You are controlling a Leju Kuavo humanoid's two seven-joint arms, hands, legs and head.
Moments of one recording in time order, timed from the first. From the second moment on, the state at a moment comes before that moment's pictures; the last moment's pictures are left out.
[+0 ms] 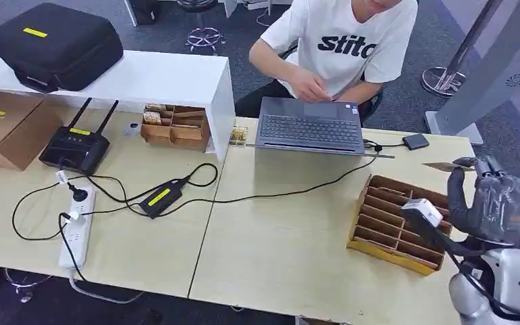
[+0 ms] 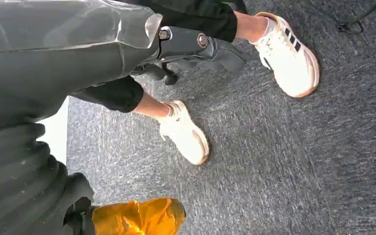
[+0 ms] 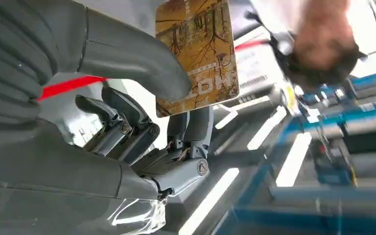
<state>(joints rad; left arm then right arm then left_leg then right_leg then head) -0.09 -0.11 0.71 -0.23 -1.20 0.17 0.17 -0.16 -0.30 -0.02 -1.66 0.97 -0.50 -0.11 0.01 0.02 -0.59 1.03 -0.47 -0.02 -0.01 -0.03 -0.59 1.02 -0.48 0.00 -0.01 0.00</state>
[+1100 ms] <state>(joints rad) -0.15 -0.15 0.66 -0.23 -1.28 0.10 0.24 -0.79 0.00 0.58 -1.19 0.99 -0.16 0.09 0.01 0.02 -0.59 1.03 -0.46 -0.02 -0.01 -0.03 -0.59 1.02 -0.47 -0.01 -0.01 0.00</state>
